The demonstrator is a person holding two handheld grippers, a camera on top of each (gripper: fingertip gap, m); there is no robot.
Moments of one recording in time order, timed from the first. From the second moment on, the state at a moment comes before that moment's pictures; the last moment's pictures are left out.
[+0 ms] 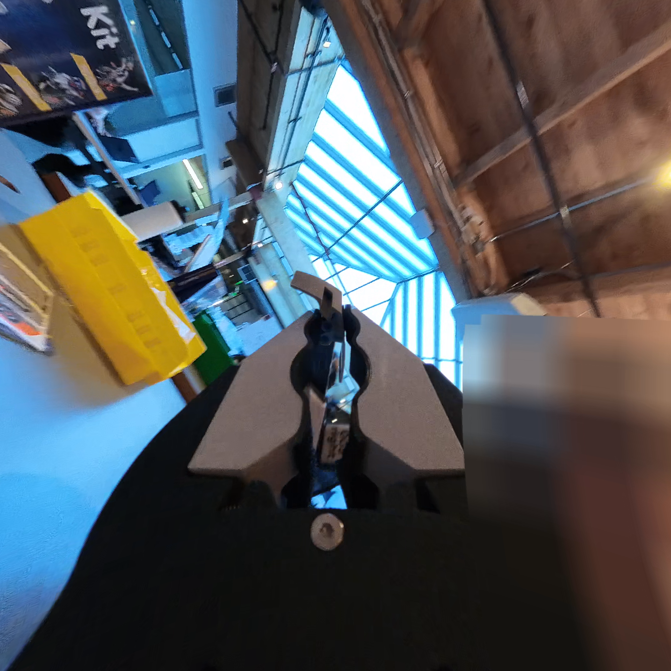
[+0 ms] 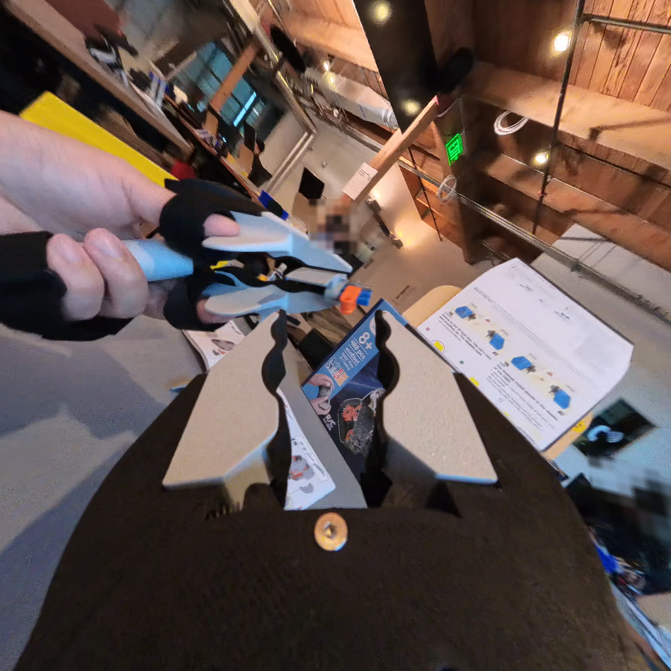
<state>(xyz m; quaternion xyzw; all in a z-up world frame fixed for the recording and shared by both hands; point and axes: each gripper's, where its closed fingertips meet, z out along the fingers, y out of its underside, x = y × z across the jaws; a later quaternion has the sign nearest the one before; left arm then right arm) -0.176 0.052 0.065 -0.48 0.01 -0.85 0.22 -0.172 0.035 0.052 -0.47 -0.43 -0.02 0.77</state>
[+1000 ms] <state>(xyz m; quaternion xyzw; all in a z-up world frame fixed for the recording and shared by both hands) -0.165 0.043 0.053 -0.45 -0.08 -0.86 0.24 -0.162 0.042 0.055 -0.50 -0.37 -0.09 0.77</state>
